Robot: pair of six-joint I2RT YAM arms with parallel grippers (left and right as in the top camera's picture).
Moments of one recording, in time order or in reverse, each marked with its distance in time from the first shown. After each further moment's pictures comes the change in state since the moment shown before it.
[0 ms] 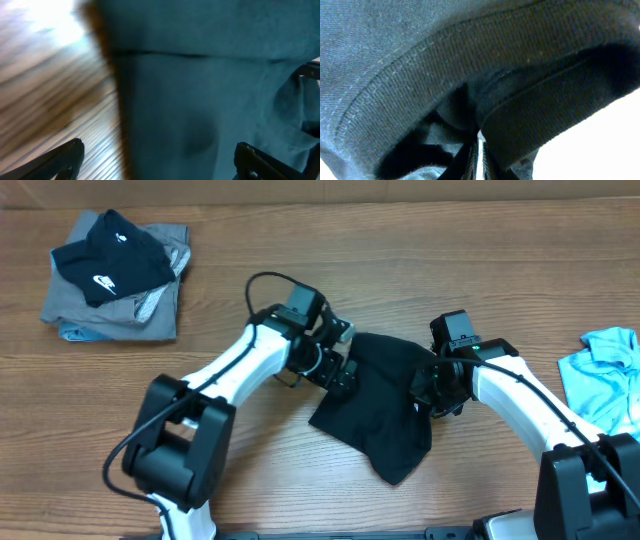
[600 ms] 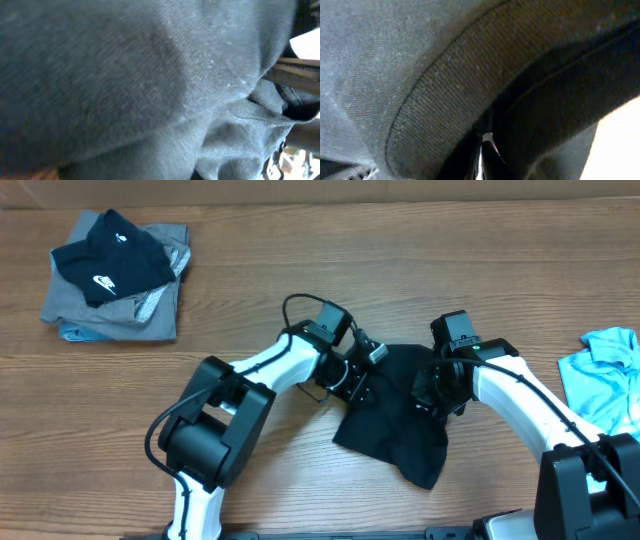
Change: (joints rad) left arm -0.095 0.143 -0.002 0.137 0.266 -0.035; right arm 0.000 0.000 0.000 -0.021 0.018 -0.011
